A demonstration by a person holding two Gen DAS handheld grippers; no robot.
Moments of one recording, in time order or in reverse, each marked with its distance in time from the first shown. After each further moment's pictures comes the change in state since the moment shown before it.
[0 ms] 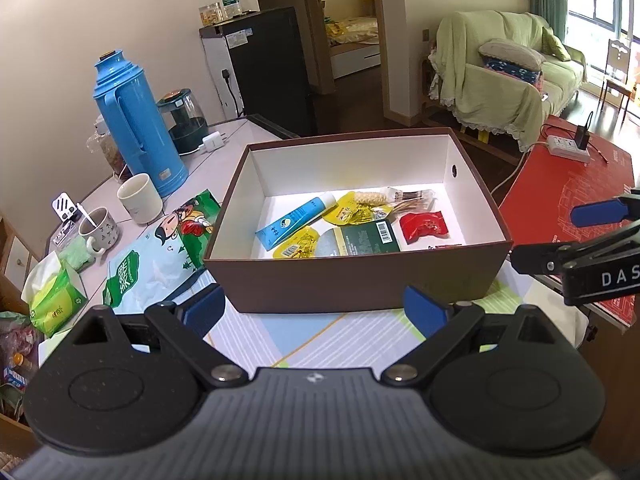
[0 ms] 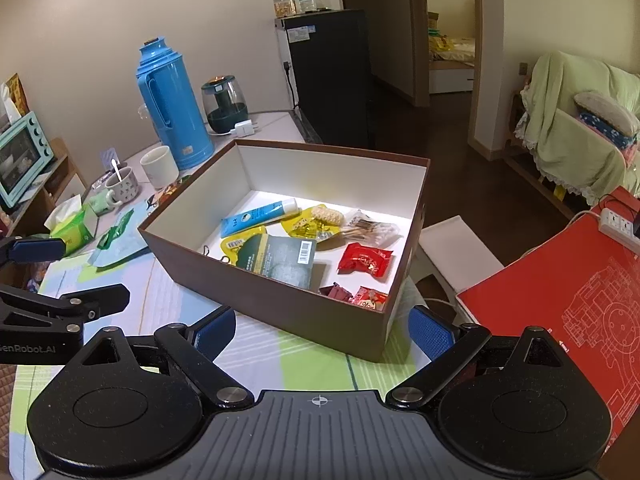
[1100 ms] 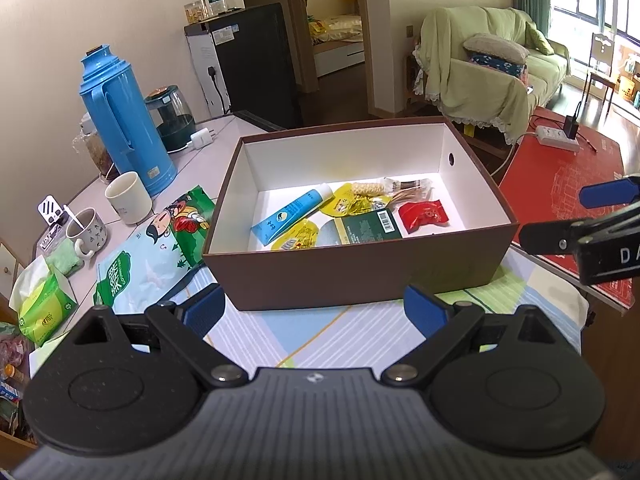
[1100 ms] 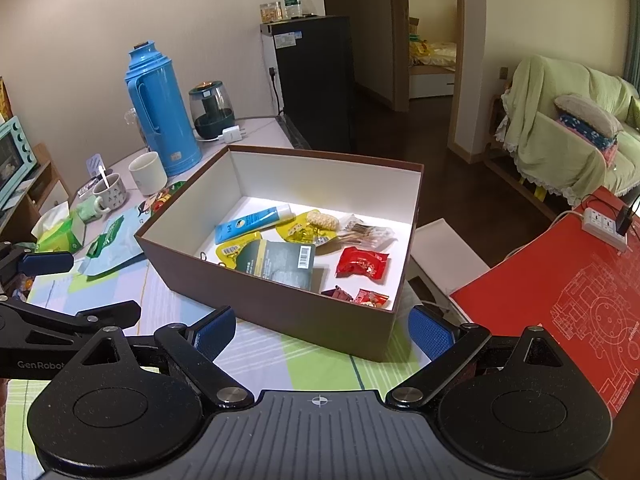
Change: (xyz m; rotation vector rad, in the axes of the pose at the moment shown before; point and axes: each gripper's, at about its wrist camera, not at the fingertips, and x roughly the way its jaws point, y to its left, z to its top) left arm 0.015 0.019 -0.010 0.031 0.004 -0.050; right arm 0.002 0.023 0.000 0.012 -0.010 -0.060
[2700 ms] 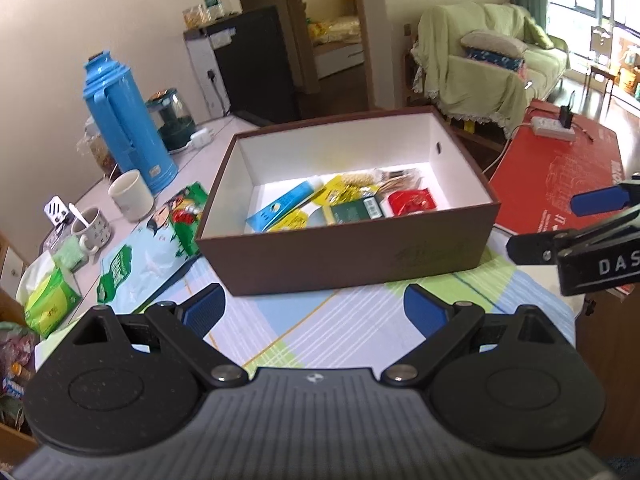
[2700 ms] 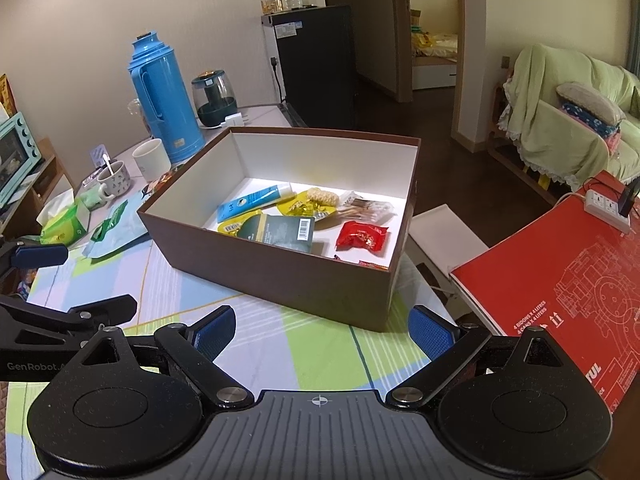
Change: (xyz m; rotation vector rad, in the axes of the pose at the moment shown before) left arm -0.021 -0.027 -0.021 0.024 -0.027 0.024; right arm -0.012 -0.006 -0.031 0.012 0.009 0.013
